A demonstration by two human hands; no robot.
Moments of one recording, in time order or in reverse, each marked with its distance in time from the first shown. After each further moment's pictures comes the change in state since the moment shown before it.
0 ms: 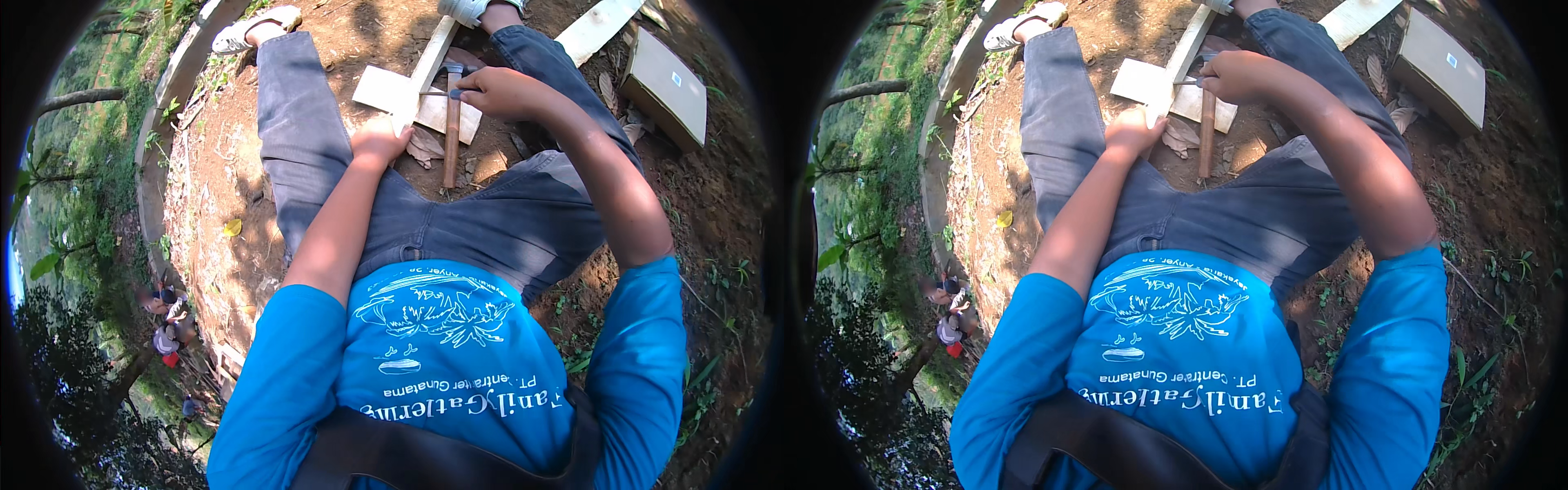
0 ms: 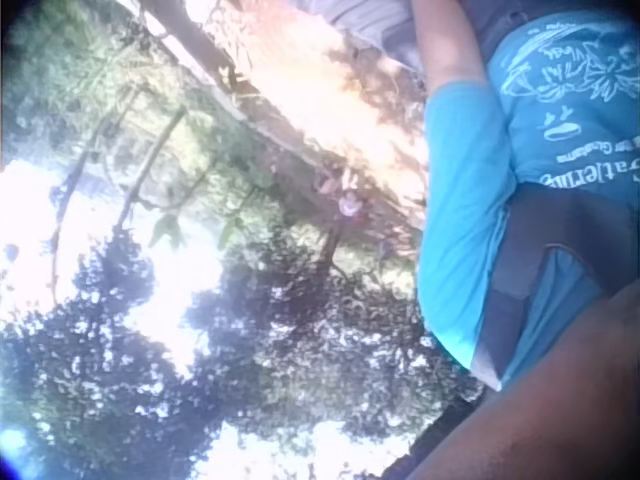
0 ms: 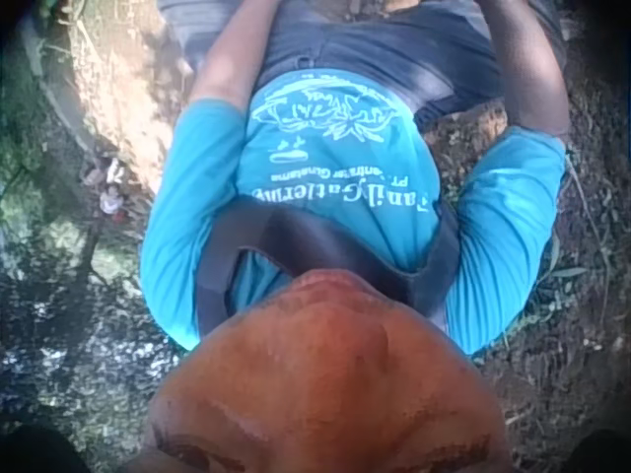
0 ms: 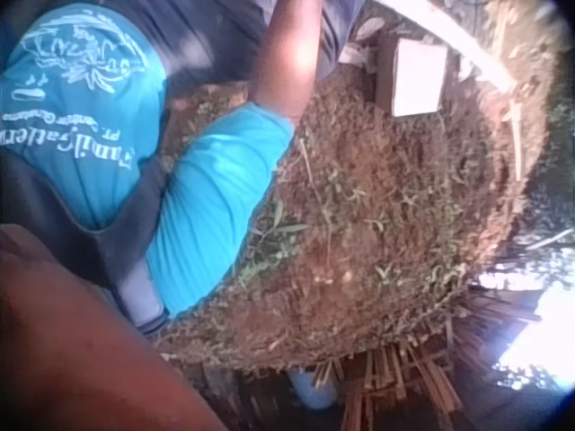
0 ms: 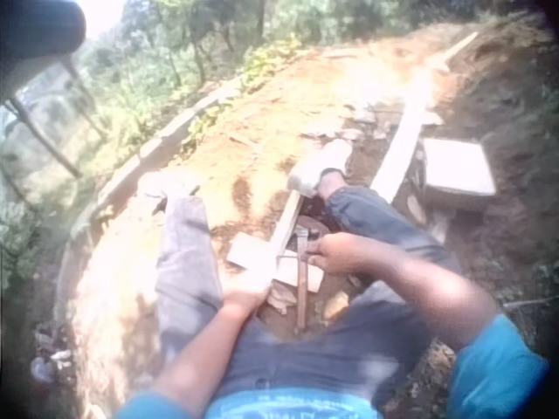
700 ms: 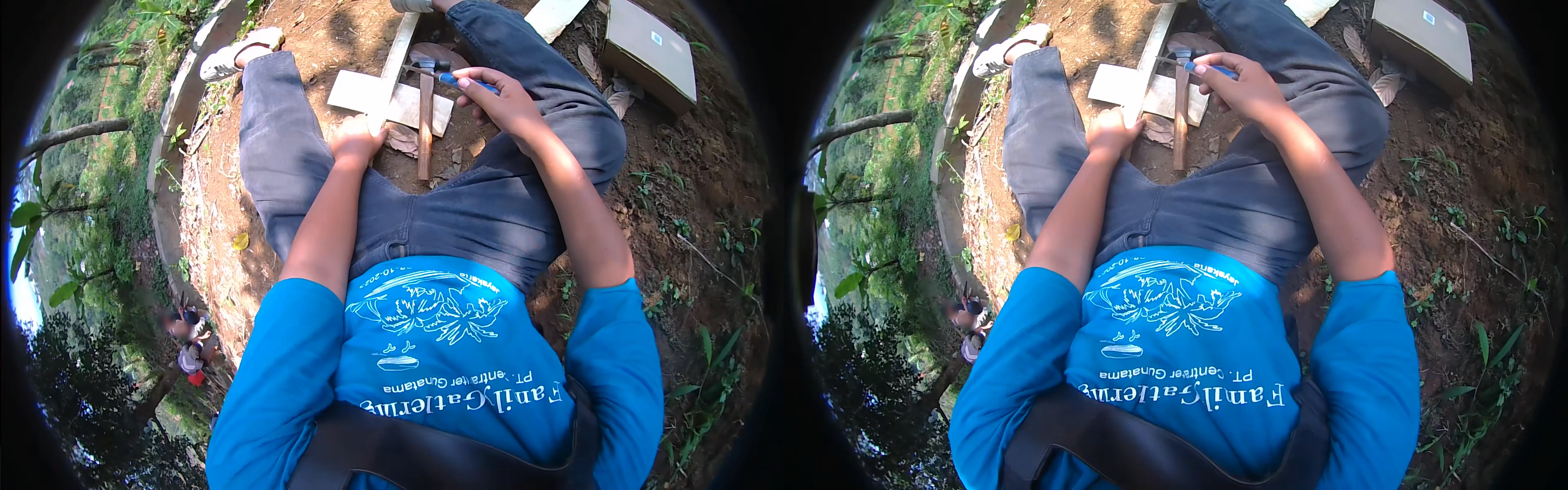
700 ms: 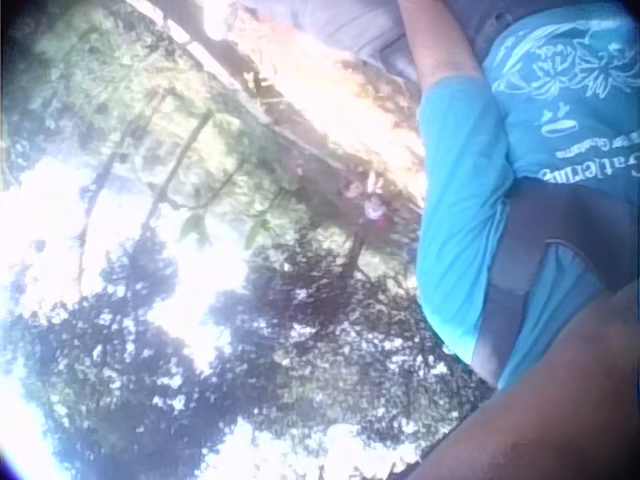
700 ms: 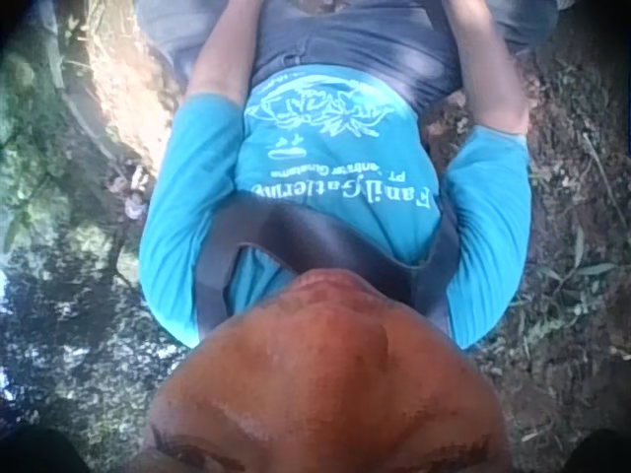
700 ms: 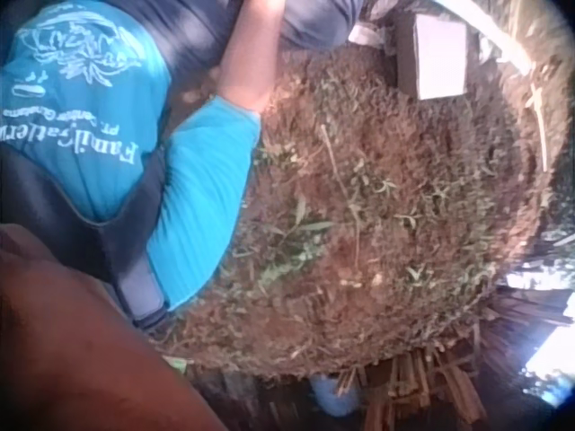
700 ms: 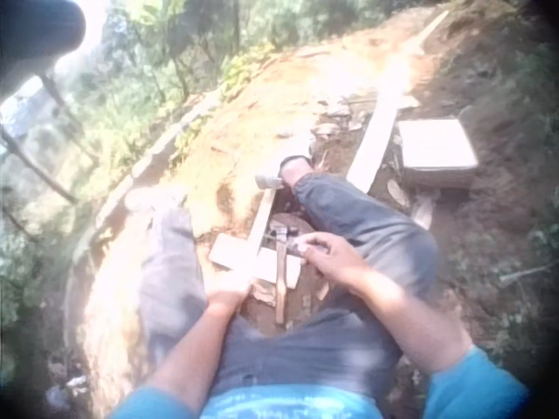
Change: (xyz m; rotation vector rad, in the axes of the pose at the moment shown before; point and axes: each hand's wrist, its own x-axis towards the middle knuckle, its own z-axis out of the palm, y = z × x) left_hand 0.001 0.000 -0.006 0.174 0.068 -0.030; right_hand -0.067 0.016 0.055 1.088 0.473 0.162
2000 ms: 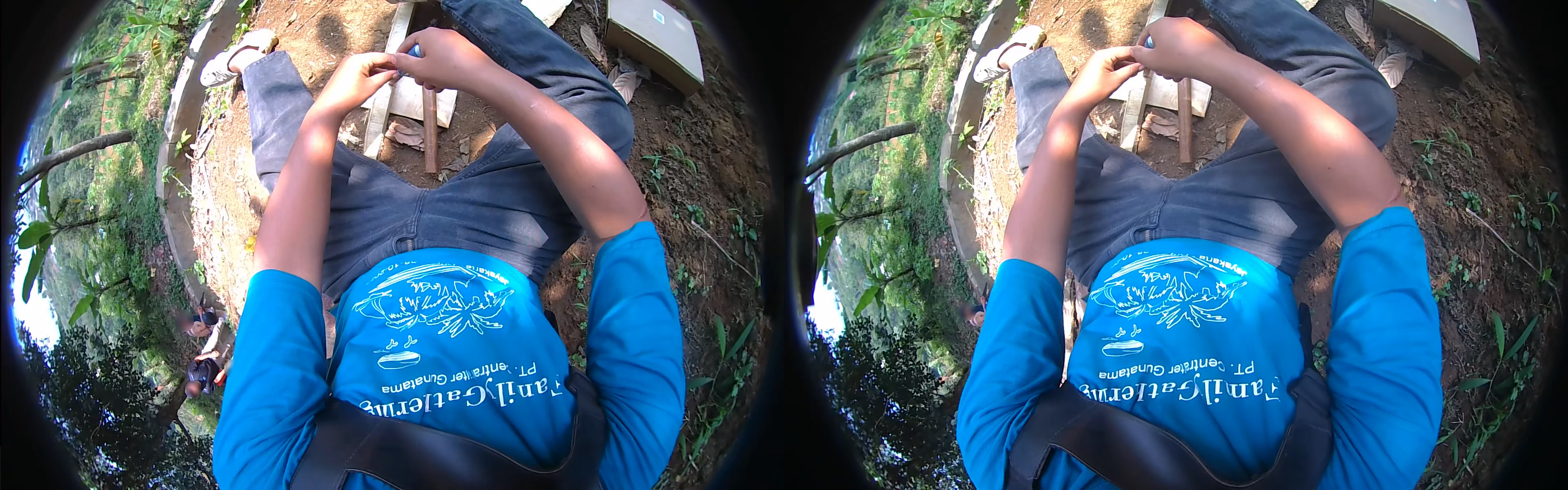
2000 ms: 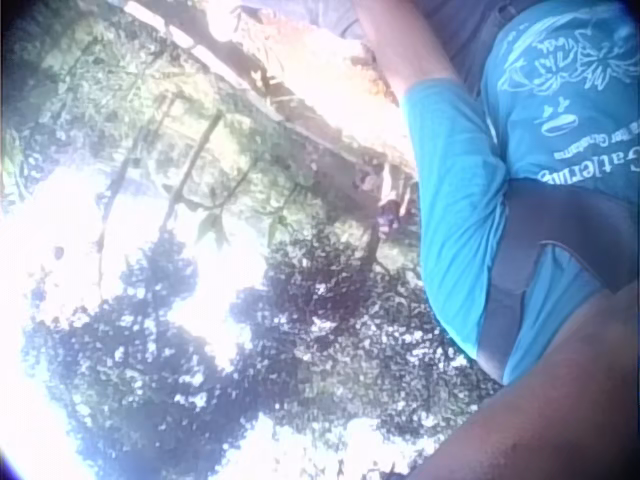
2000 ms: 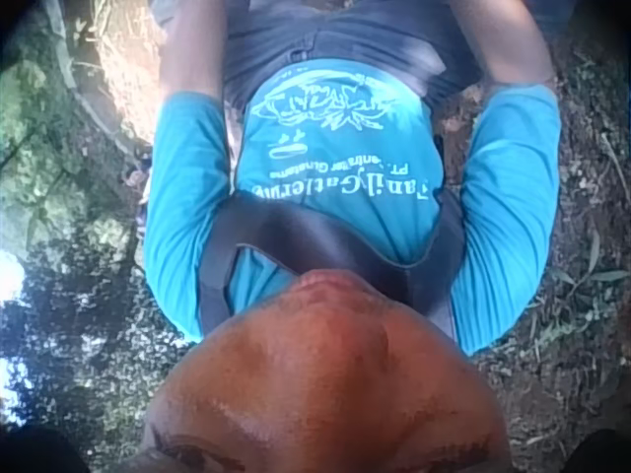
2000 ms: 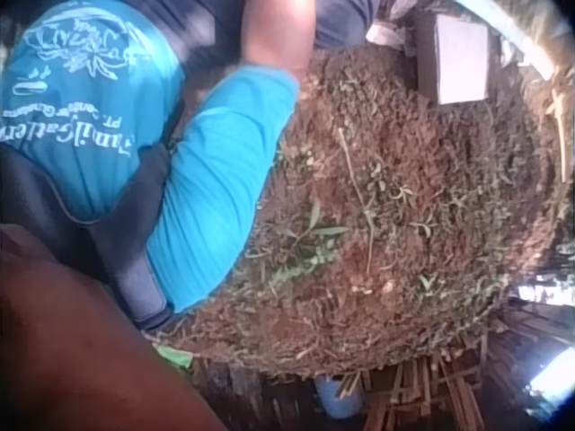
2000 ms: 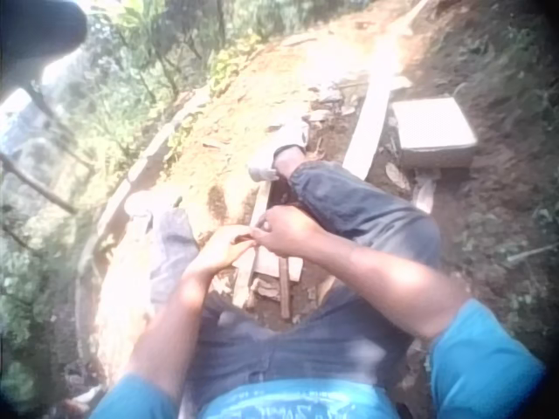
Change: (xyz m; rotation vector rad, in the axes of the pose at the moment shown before) left_hand 0.070 0.019 -0.086 -0.856 -0.252 0.668; right_hand 0.065 -0.043 0.048 -0.662 -0.137 -0.130
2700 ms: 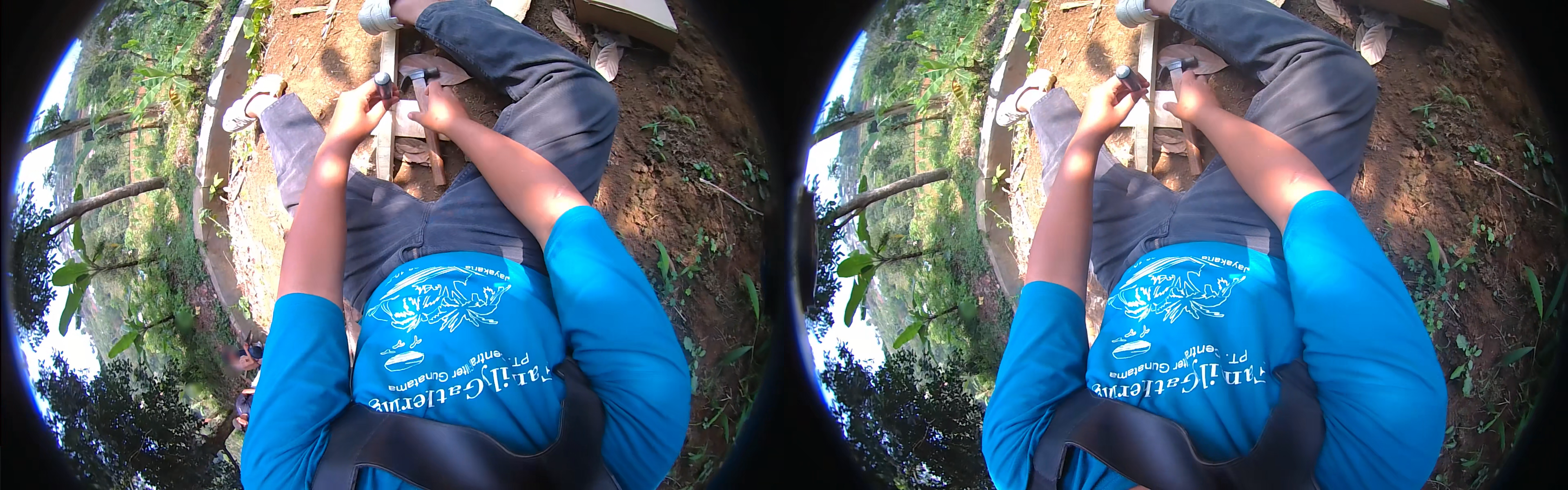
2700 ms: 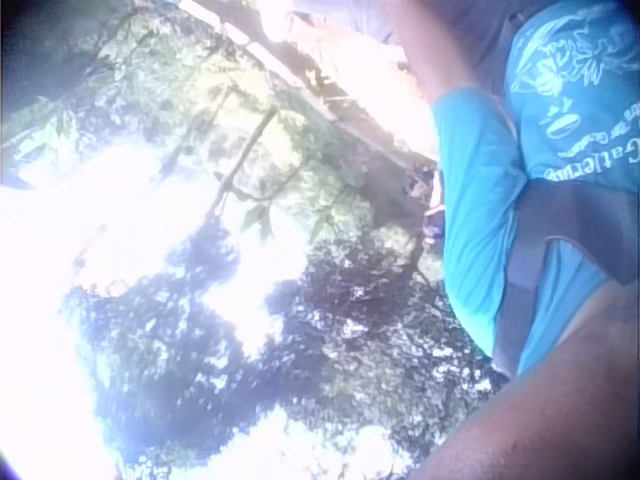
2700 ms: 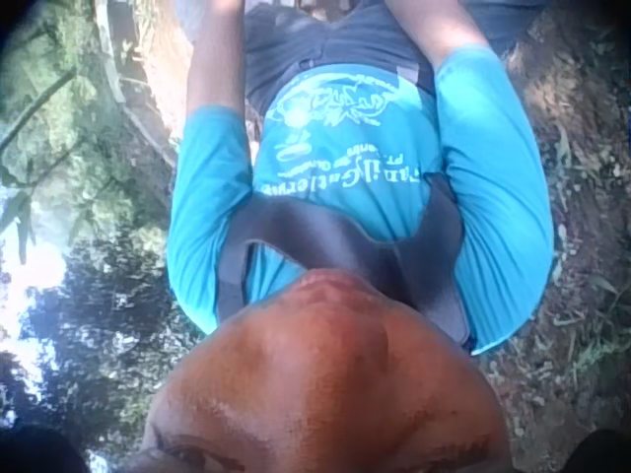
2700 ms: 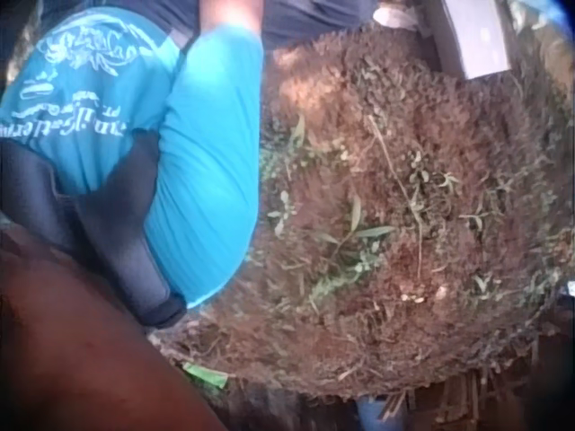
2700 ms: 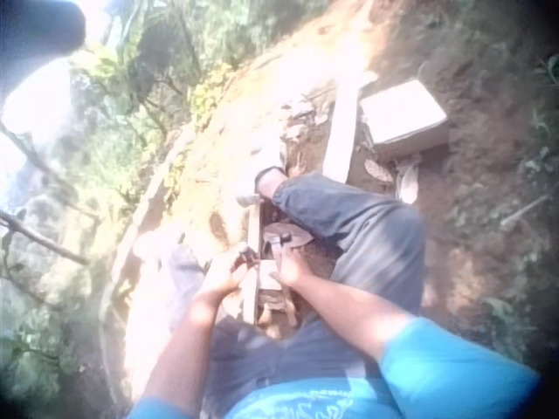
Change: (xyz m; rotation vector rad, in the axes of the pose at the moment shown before) left_hand -0.008 0.024 0.013 0.128 0.111 0.075; right_hand 0.017 0.094 0.108 0.004 0.346 0.290
